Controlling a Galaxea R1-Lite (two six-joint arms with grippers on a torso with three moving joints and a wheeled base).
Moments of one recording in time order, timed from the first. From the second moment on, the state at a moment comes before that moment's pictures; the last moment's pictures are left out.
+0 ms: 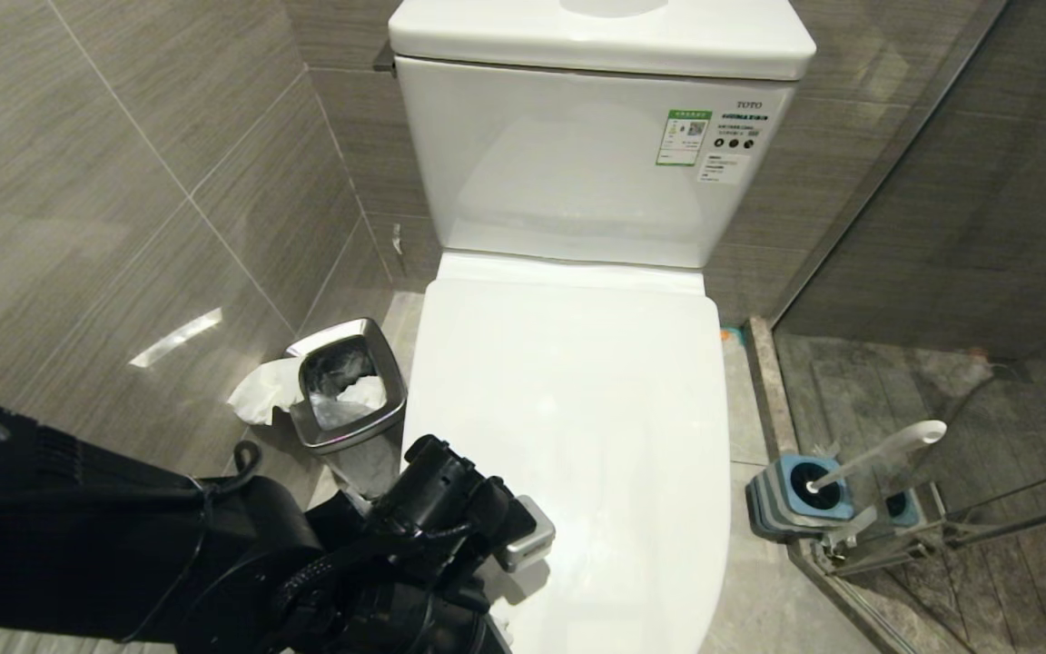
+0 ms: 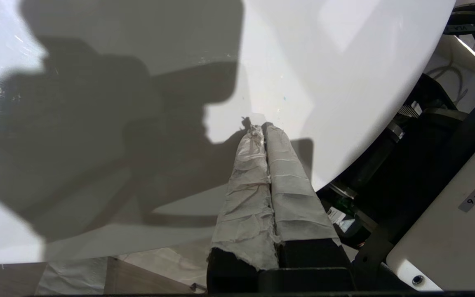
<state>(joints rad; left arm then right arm) -0.83 1.84 -0.88 0.07 -0.05 0.14 0.00 0.00 0.00 0.00 0.01 -0.04</state>
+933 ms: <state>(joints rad) -0.79 1.74 -1.19 0.07 0.08 0.05 0.00 0.00 0.00 0.00 0.01 -0.04</state>
